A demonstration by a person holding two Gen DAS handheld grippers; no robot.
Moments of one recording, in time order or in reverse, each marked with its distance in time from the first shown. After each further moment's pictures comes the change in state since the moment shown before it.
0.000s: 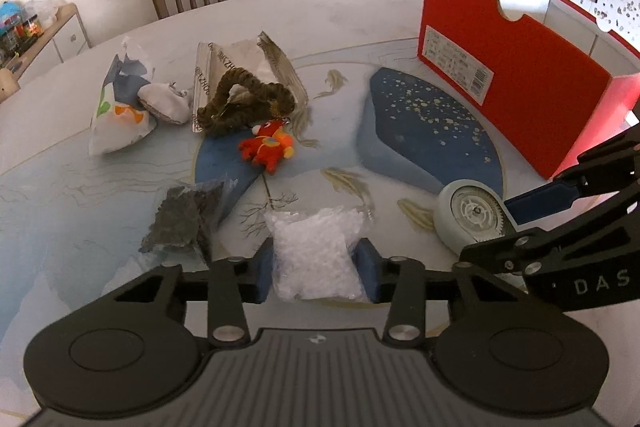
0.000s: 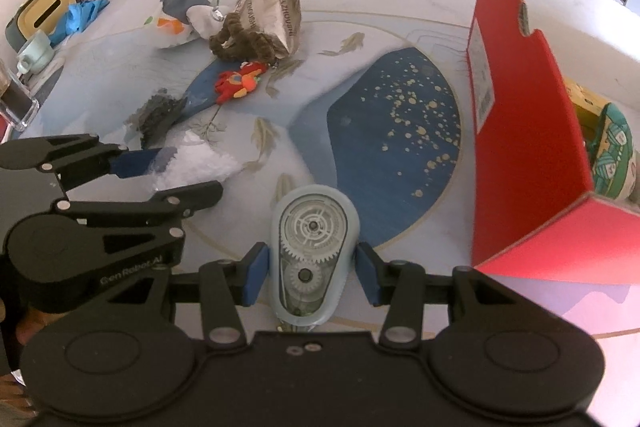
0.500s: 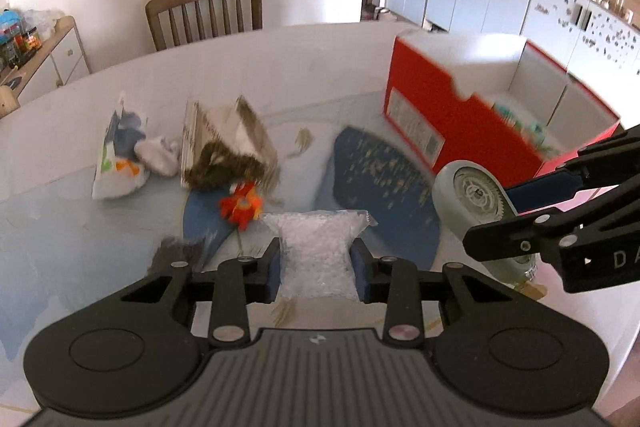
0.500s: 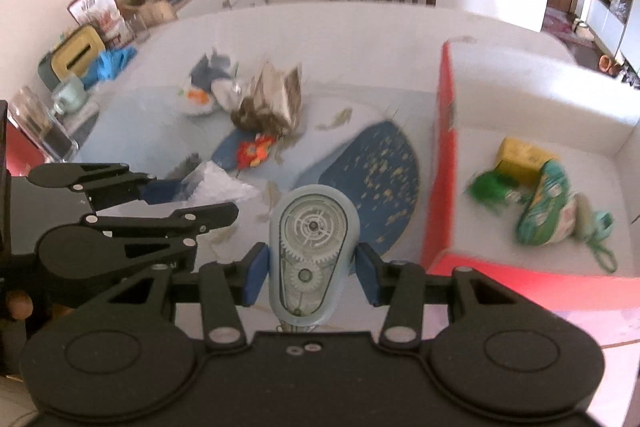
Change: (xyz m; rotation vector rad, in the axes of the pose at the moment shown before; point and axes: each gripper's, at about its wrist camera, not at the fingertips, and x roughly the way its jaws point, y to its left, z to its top) left arm -0.053 -0.019 0.042 -0.048 -0.051 -0.052; right arm -0.087 -0.022 0.017 -0.012 -0.121 0.052
